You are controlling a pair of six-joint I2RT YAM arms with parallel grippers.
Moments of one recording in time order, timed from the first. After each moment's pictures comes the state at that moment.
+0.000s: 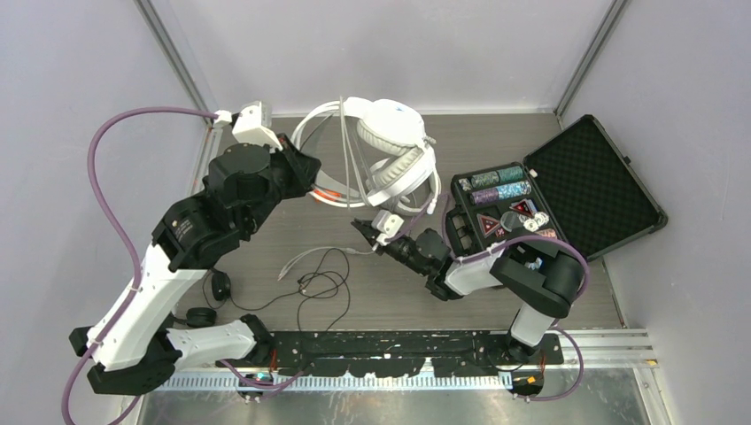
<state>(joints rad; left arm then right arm) -0.83 1.07 1.62 -0.84 -0.50 -0.64 0.98 1.69 0.56 1.30 -0.01 -0.27</state>
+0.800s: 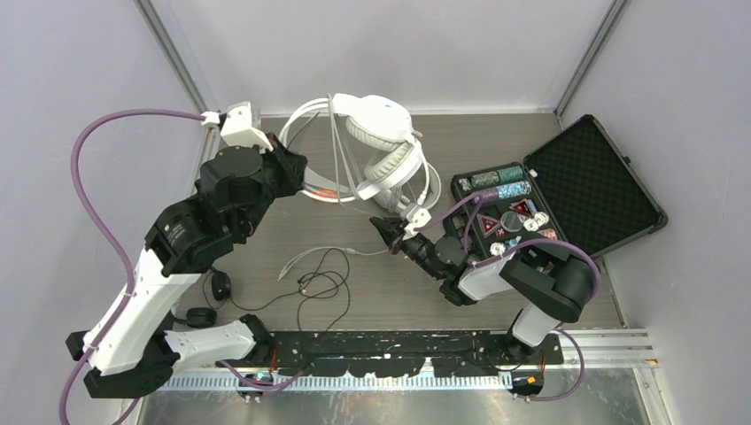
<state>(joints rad) -0.83 1.05 1.62 -0.85 -0.58 -0.59 0.92 1.63 0.41 1.43 0.09 -0.04</state>
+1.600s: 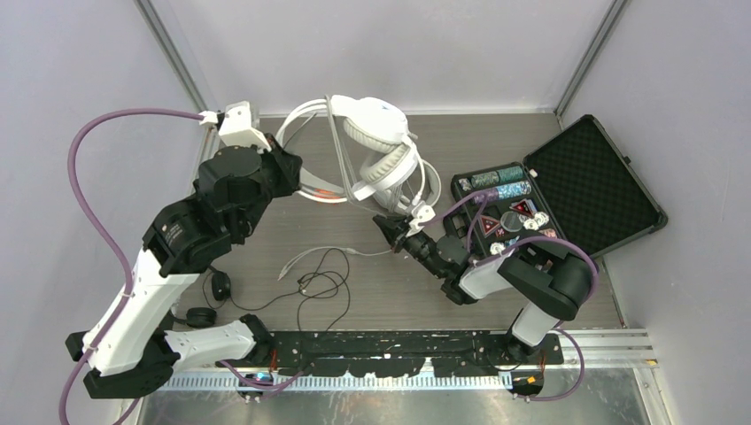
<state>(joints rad) -0.83 1.05 1.63 -0.86 -0.64 -0.55 0.89 1.65 0.40 1.44 0.09 0.01</state>
